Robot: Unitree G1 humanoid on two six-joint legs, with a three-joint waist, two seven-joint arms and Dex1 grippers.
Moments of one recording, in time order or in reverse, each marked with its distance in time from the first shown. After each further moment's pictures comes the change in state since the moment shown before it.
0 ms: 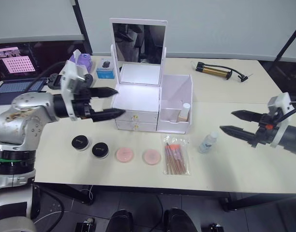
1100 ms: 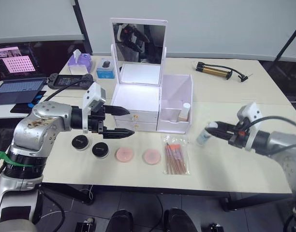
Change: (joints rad) left arm 0.060 -0.012 -0.064 -0.044 0.095 -0.008 -0.027; right arm -0.091 0.063 0.150 -0.020 -0.055 -0.052 -0.109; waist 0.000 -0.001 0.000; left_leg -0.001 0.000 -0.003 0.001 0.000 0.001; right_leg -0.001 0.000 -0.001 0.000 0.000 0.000
